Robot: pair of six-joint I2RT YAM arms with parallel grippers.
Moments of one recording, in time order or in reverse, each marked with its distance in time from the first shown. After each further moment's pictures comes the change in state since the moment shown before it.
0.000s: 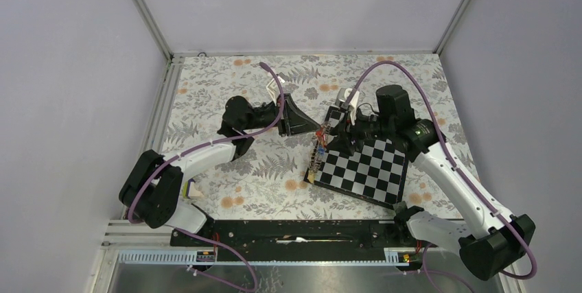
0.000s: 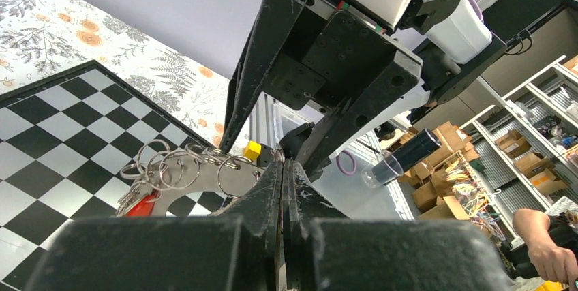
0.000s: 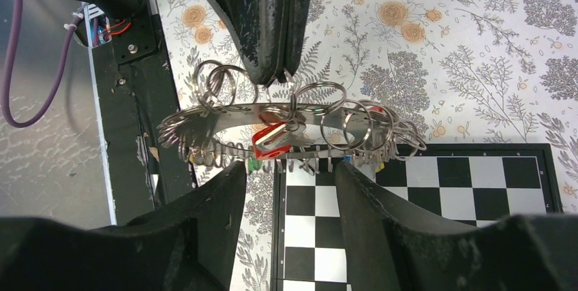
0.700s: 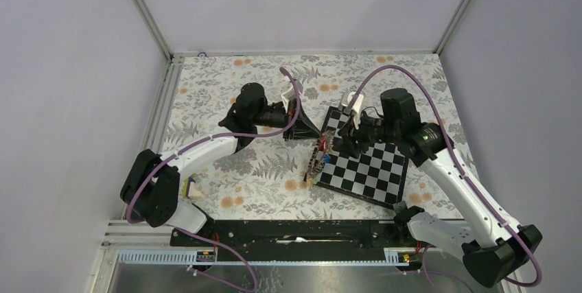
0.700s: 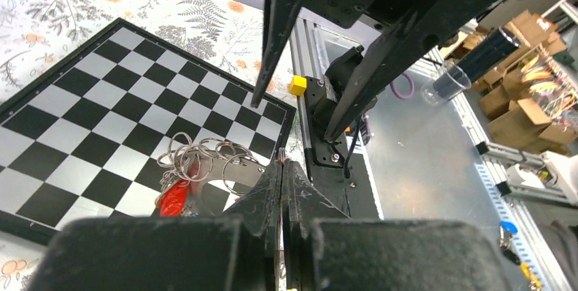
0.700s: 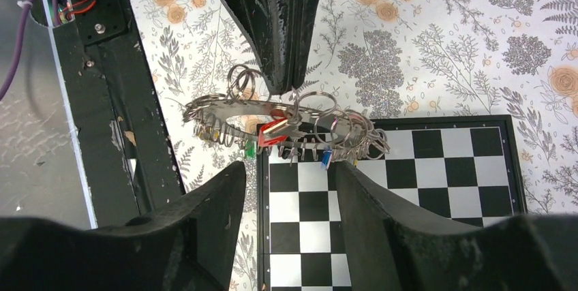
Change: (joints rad) left arm -0.028 0.011 0.143 -0.518 0.127 0.566; right arm 0.024 -0.029 0.037 -0.102 0.111 -0.063
